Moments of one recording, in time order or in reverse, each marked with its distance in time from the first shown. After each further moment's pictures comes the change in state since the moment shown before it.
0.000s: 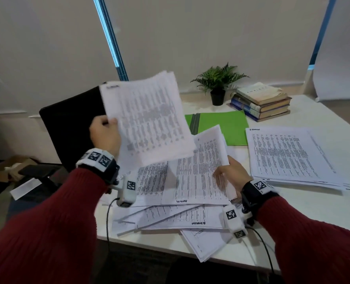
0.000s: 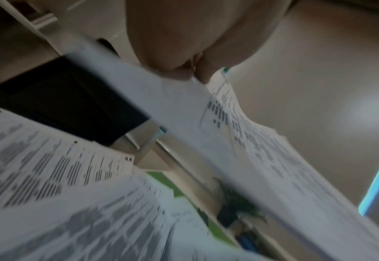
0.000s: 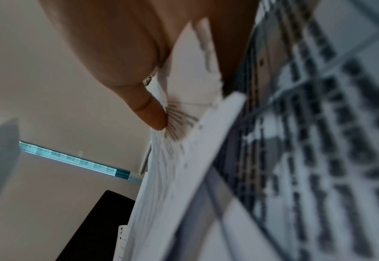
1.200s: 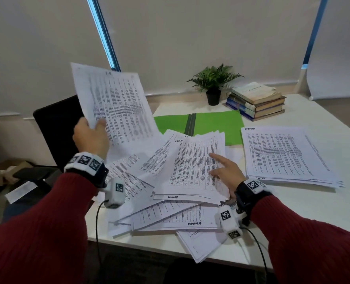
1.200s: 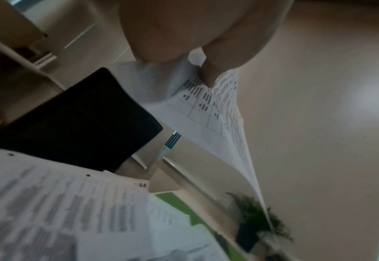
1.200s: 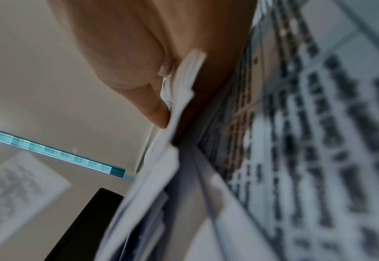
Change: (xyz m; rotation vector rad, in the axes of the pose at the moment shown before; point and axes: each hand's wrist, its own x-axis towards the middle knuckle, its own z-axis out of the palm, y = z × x) left_hand -0.008 0.014 -0.026 0.108 0.025 0.022; right_hand -0.010 0.001 0.001 -0.045 -0.032 -0.097
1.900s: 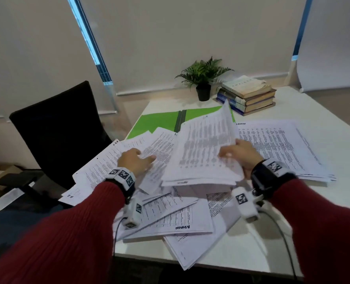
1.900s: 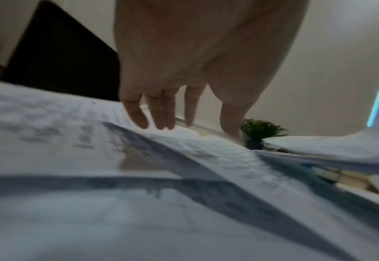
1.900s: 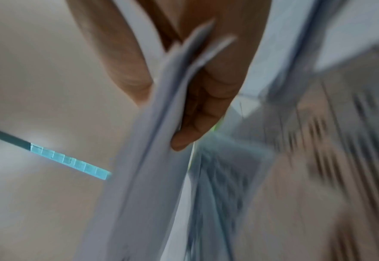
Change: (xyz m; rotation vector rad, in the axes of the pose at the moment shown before) left_hand -0.076 -0.041 0.091 0.583 -0.712 -0.116; right_hand 0.020 -0.024 -0.070 0.035 0.129 0.086
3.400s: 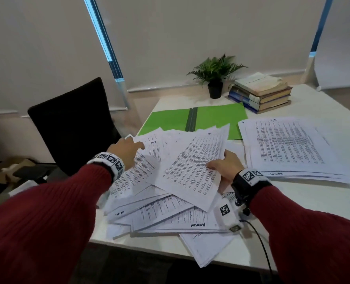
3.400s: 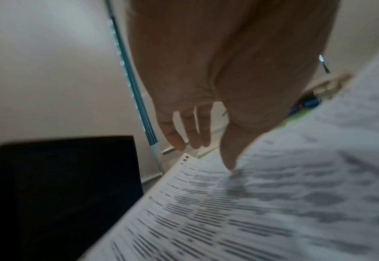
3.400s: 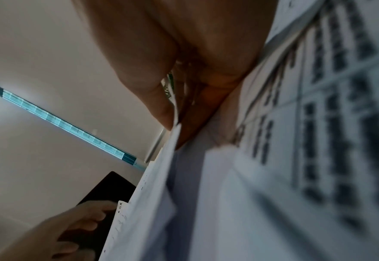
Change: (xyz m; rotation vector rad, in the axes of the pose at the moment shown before) left_hand 0.033 -0.032 -0.065 0.936 -0.077 0.390; right_hand -0.008 0.016 0.077 -0.031 -0.031 0.030
